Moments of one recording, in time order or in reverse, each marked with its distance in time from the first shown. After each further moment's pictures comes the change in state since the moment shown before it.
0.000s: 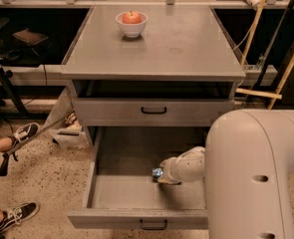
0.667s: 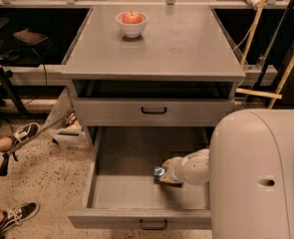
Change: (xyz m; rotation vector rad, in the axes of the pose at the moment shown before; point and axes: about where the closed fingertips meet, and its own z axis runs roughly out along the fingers) arm 0.004 -0.008 -0.015 0.056 -0.037 0.036
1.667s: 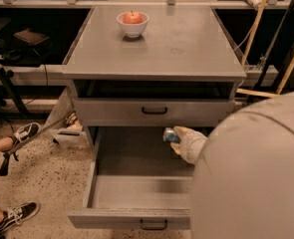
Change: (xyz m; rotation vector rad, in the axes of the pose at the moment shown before) arm -0.064 -0.100 -0.192 0.507 -0.031 -0.234
